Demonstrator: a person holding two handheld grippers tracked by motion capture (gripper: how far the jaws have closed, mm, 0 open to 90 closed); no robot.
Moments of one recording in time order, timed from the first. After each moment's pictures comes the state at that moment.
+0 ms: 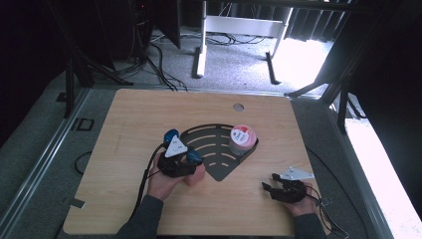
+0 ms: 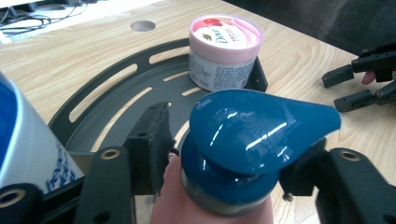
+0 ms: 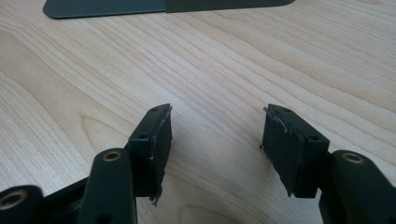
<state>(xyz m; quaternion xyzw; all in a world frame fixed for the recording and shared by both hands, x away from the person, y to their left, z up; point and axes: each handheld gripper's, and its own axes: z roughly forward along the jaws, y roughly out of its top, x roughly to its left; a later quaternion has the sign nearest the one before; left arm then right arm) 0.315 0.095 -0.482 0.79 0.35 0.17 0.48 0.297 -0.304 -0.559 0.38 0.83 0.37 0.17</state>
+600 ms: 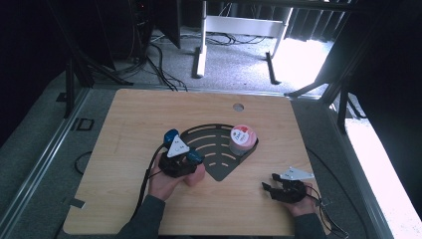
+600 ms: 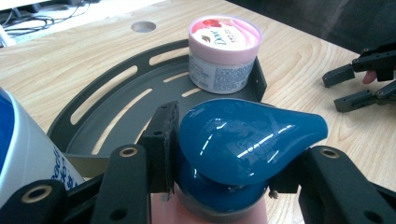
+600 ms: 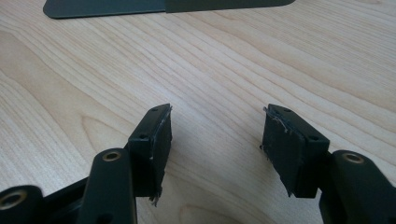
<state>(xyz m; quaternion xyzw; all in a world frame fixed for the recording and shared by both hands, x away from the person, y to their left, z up) 0.312 0.092 -0.476 0.80 0.35 0.17 0.47 0.297 -0.304 -0.559 0.38 0.83 0.37 0.17</state>
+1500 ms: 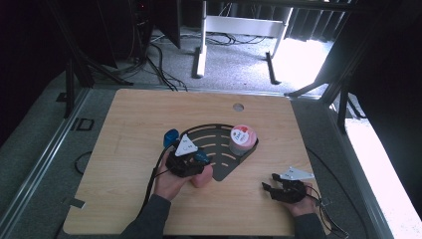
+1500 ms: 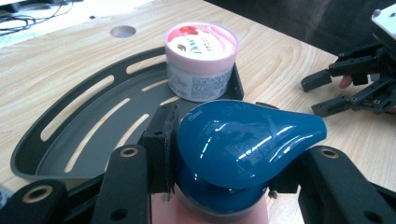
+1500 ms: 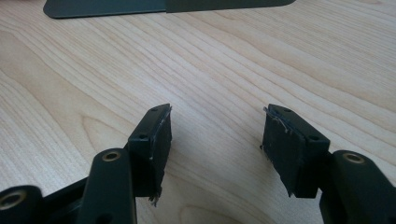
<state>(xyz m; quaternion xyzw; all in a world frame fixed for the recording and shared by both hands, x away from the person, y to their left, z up) 0.312 0.071 -0.465 0.80 0.33 0.15 0.47 0.297 -0.304 -0.559 0.38 0.83 0.37 0.17</state>
